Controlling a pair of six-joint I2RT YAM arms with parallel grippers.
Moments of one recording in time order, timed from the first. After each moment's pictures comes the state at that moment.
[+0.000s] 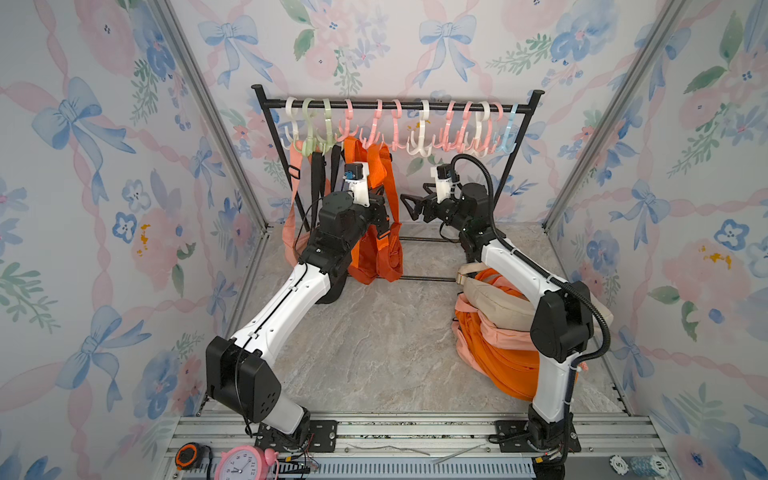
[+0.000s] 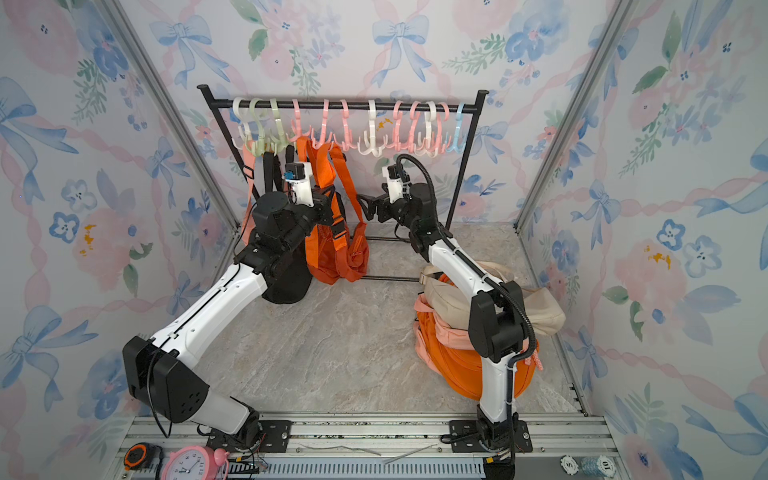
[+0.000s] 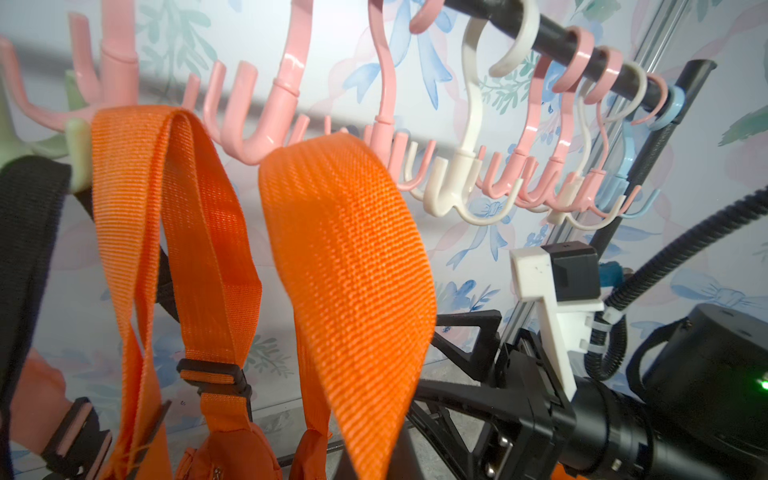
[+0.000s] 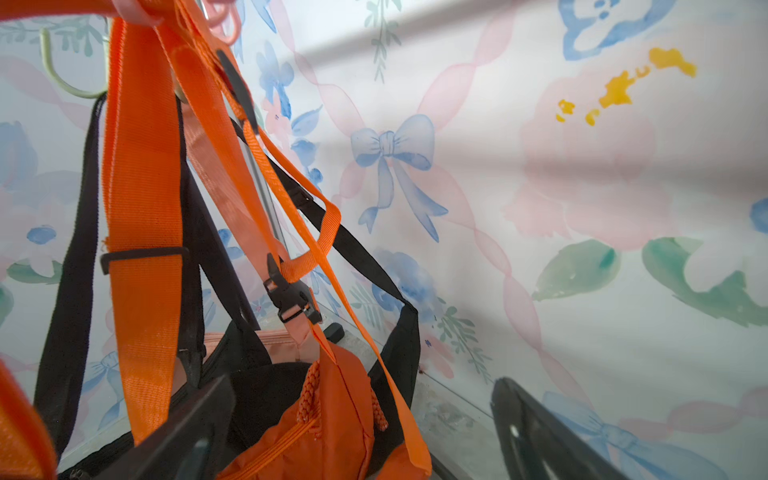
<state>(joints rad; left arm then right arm) -0.44 1.51 1.47 0.10 -0.01 -0.20 0.44 2.00 1.81 0.22 -0.37 0.14</state>
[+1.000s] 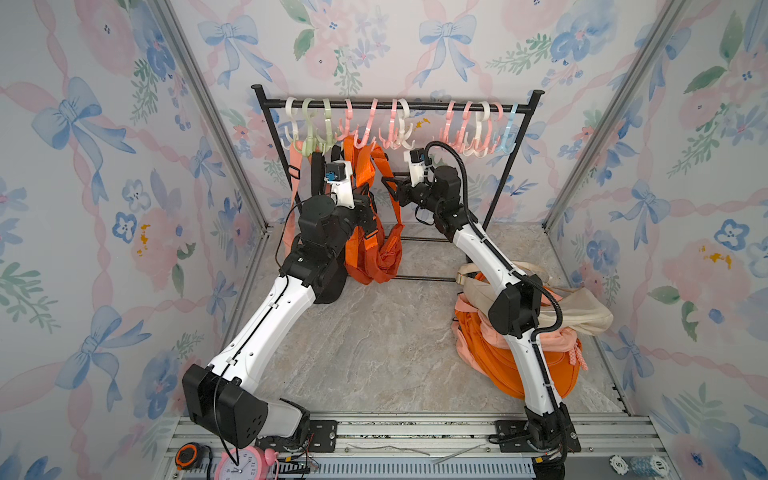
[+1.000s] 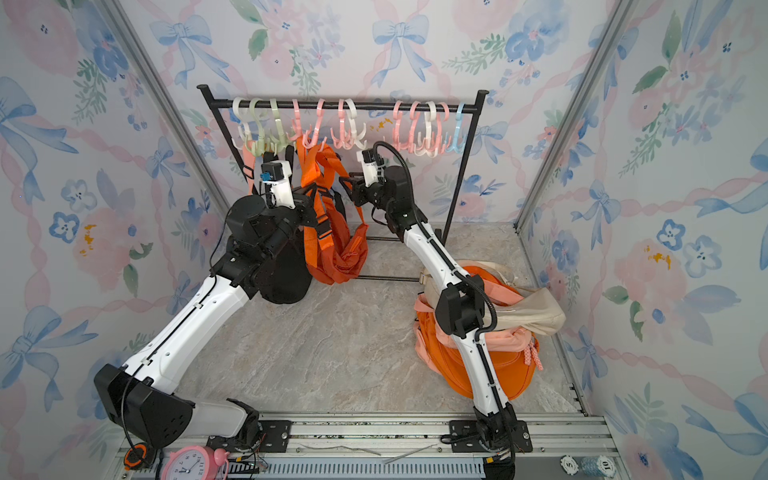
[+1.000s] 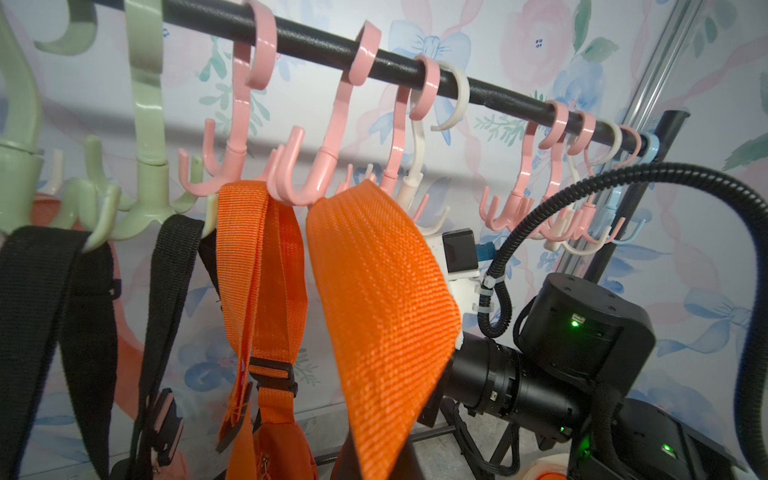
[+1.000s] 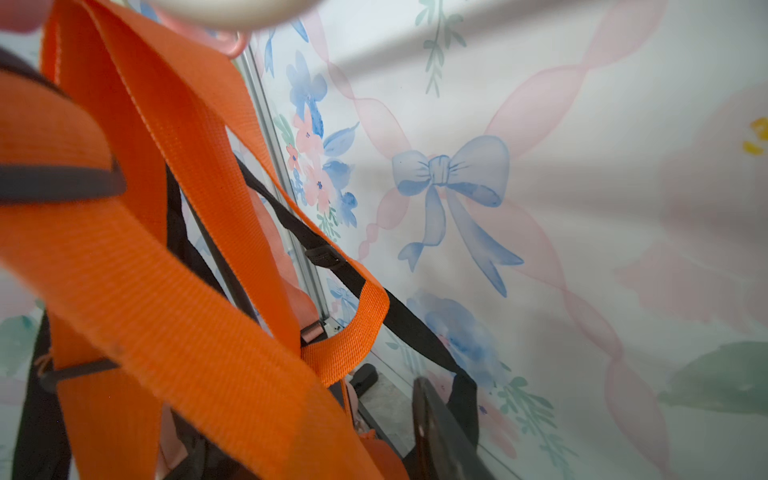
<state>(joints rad) -0.41 1.39 1.42 0.06 -0.05 -0.18 0.49 2.41 2.49 -0.03 -0.41 0.18</state>
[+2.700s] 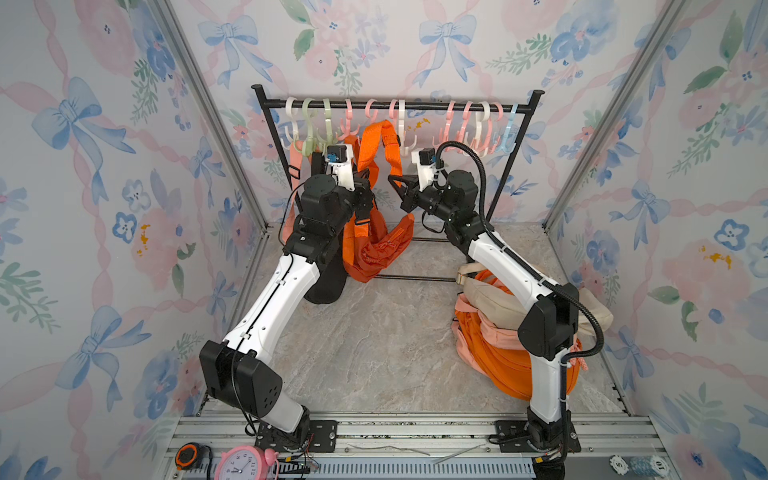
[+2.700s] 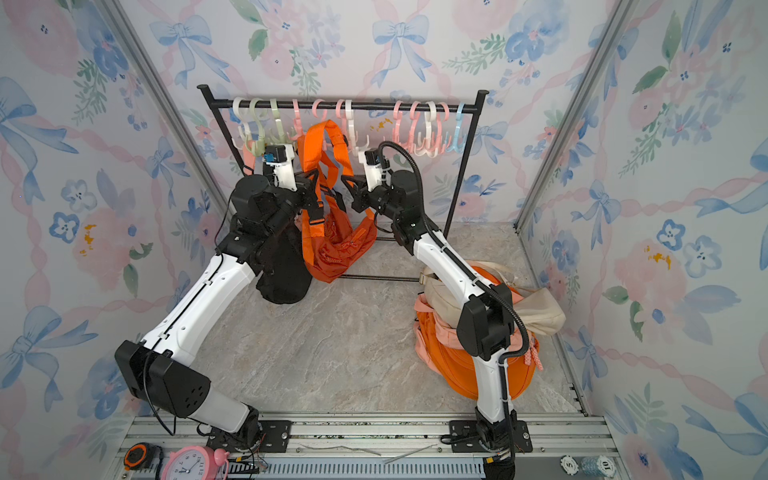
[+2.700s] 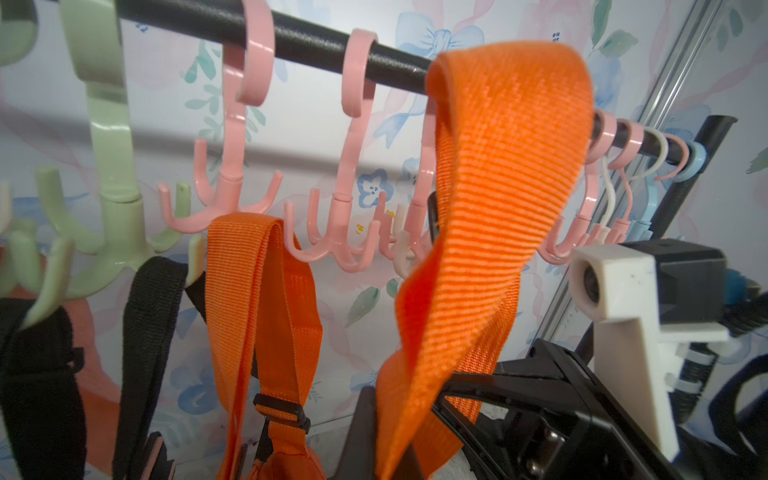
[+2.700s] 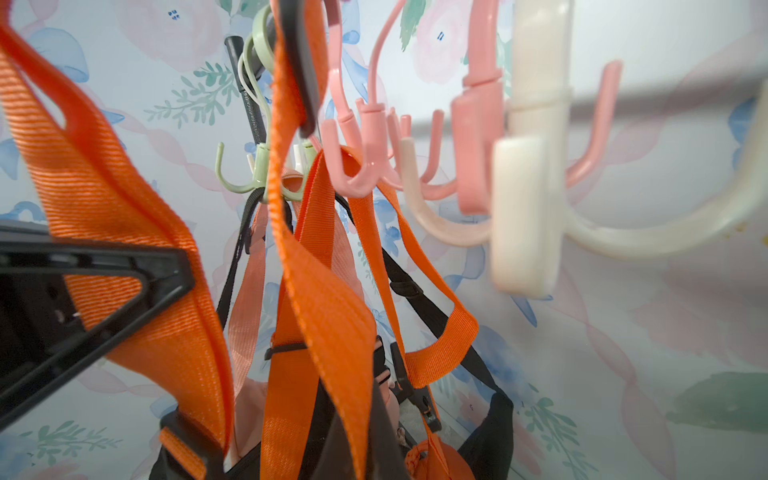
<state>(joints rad) -0.35 1.54 1.62 0.00 0.04 -0.18 0.54 2.04 2.02 0.16 -0.40 0.17</state>
